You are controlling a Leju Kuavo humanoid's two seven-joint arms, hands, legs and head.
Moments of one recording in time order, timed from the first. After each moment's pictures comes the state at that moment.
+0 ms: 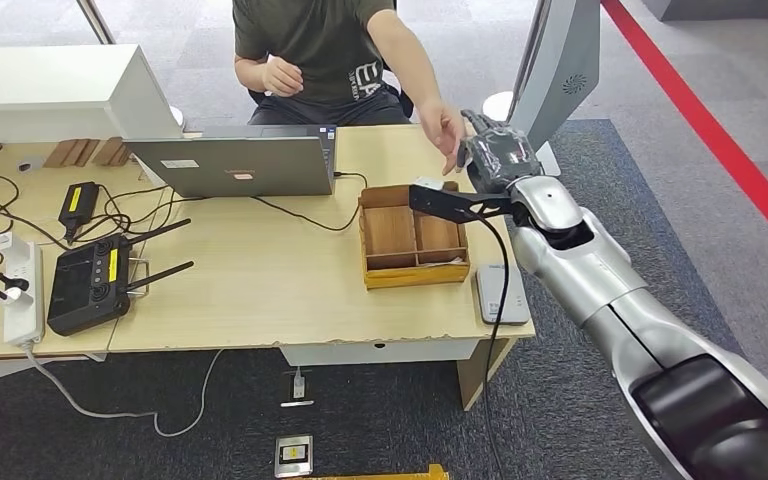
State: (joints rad) left arm -0.13 0.12 -1.16 -0.20 1.01 0.14 0.04; right arm -0.93 -0.26 0.69 -0.87 0.94 -0.05 0.20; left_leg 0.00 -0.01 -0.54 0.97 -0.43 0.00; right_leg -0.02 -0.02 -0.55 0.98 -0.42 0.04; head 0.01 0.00
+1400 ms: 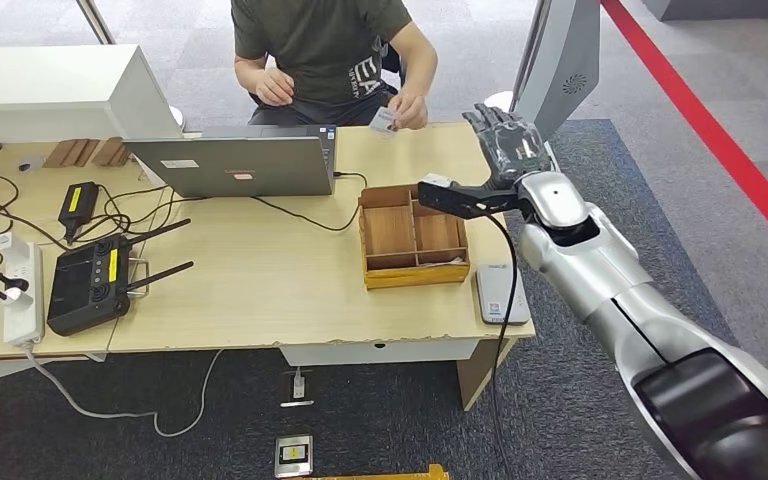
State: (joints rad) left arm -0.12 0.12 -1.16 -0.20 1.03 0.16 0.07; right arm -0.95 -0.27 0.69 -0.83 1.02 -0.09 0.22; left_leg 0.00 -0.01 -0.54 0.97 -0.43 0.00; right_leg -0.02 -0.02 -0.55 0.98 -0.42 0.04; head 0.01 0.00
